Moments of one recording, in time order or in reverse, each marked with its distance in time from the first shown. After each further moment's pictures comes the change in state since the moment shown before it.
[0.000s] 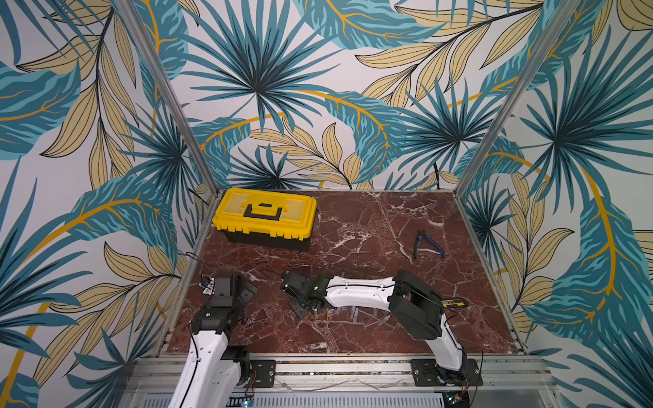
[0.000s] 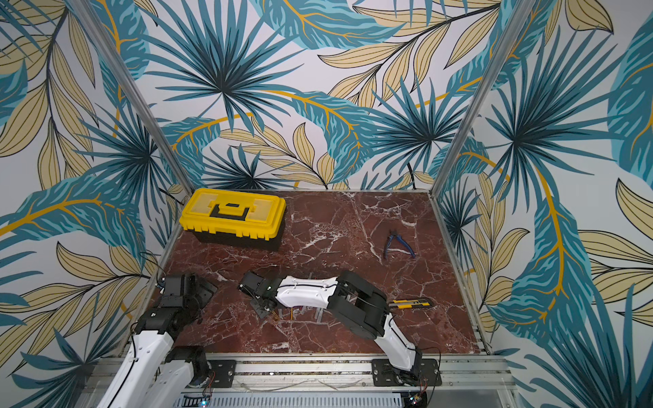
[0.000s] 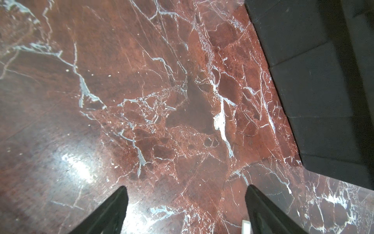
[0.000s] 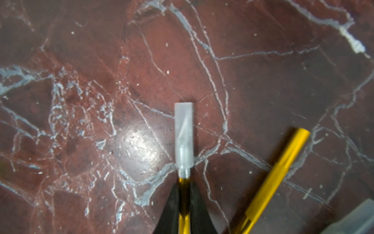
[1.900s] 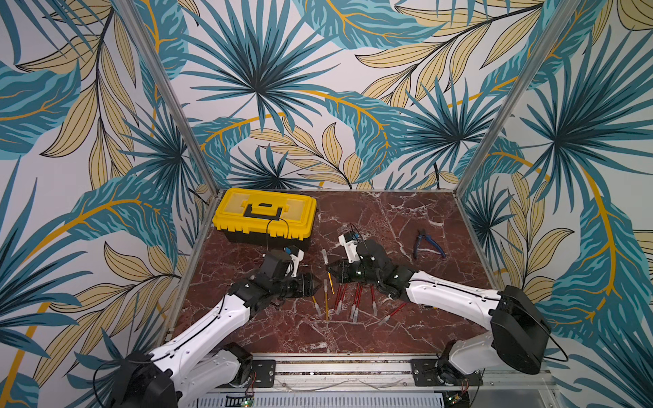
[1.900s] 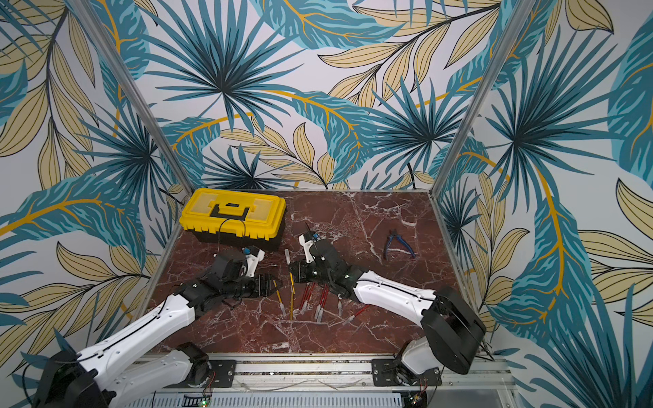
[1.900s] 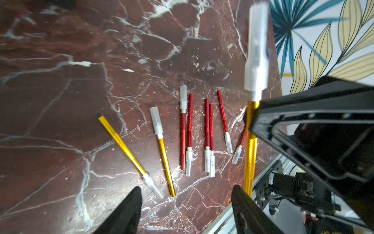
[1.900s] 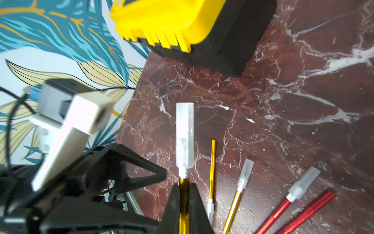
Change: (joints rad) left arm -0.605 0.424 0.228 0.345 0.505 0.343; right arm -0.324 -0.702 -0.652 0.579 -0.322 0.337
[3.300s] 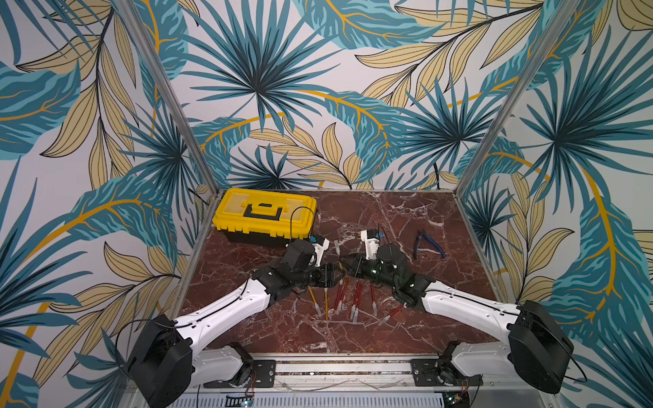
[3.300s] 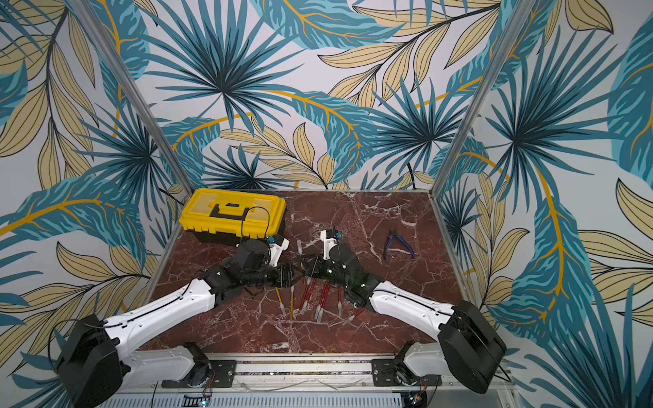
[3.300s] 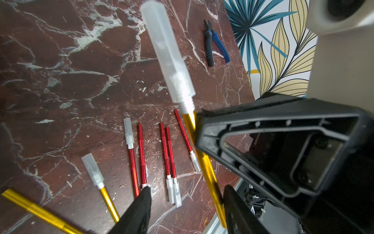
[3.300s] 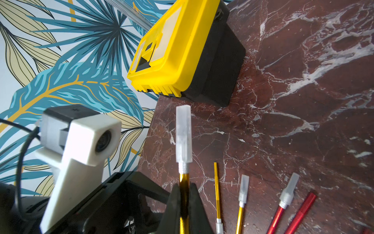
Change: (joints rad) left arm -0.123 0.167 0.124 0.184 -0.005 -0.014; right arm -0.066 -0.122 -0.162 0.207 0.057 0.168
